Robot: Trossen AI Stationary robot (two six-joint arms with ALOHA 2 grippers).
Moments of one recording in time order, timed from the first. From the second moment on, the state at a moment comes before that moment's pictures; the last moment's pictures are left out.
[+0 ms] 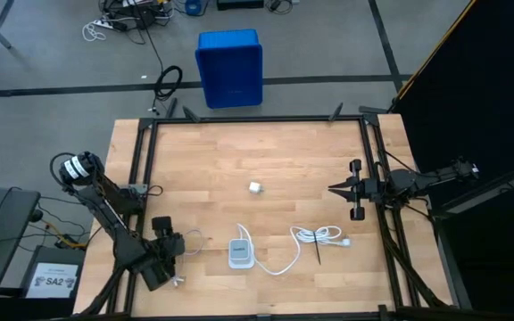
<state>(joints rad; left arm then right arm) -0.98 1.51 0.81 -0.94 -0.40 -1.02 0.24 0.05 0.01 0.13 0.28 -0.24</state>
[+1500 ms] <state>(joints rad) -0.98 1.51 0.96 -0.86 -0.42 -0.90 0.24 0.05 0.01 0.13 0.28 -0.24</state>
